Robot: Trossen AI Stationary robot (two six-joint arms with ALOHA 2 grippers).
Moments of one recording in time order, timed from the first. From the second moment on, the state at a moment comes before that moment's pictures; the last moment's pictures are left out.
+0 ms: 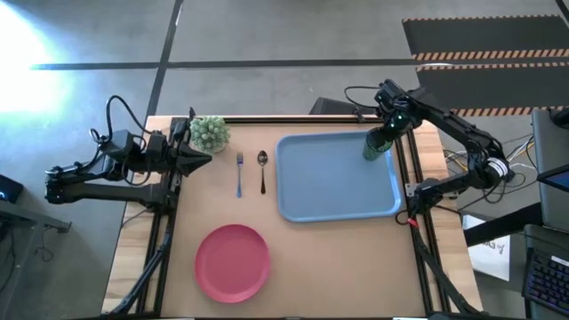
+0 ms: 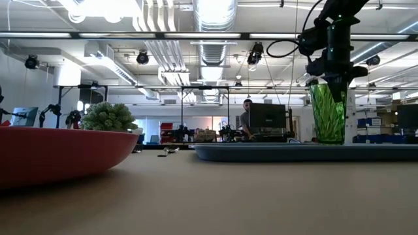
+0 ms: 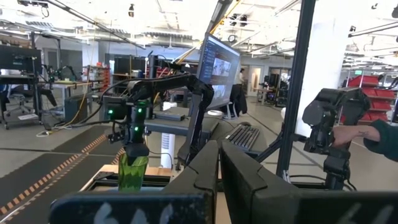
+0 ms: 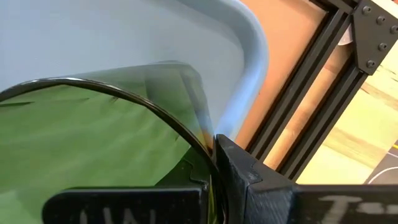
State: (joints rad) left arm 0.10 0.57 0.78 -0.06 0.12 -0.10; right arm -0.96 1.36 1.17 -1.25 0.03 0.11
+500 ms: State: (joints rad) left arm 0.10 0.57 0.78 -0.06 0.12 -0.10; right arm -0.96 1.40 1.17 -1.25 0.02 0.10
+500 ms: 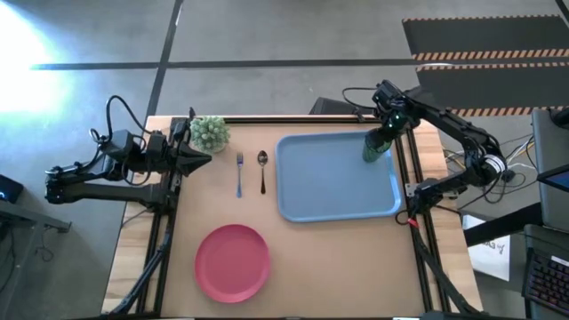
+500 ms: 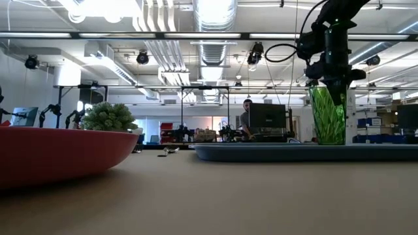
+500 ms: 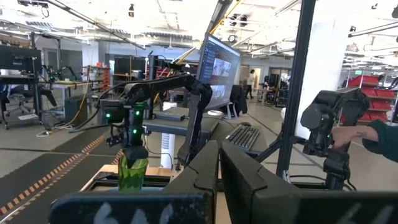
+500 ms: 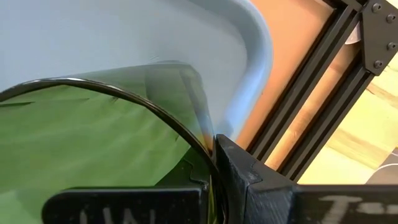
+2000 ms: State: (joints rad) left arm 0.10 0.57 0.78 -0.06 0.12 -0.10; right arm -0.96 1.28 1.29 -1.14 0.02 0.06
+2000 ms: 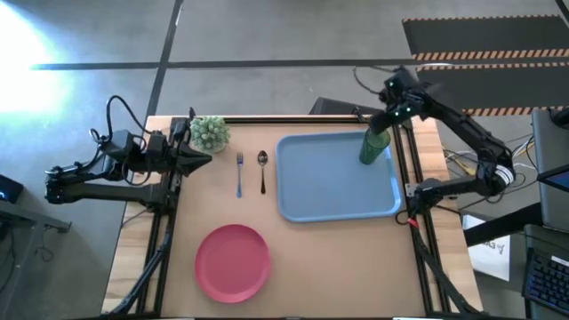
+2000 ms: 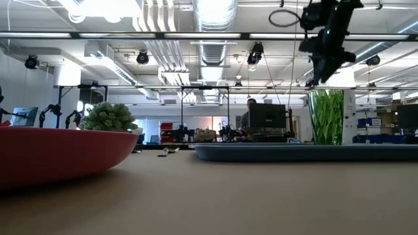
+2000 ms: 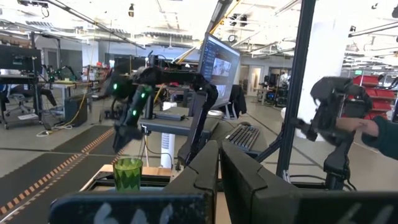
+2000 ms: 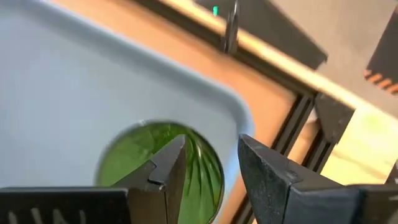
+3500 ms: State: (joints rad) left arm -0.05 1.27 0.78 -0.57 0.35 -0.49; right arm -0.49 1.17 1.47 -0.61 -0.68 0.25
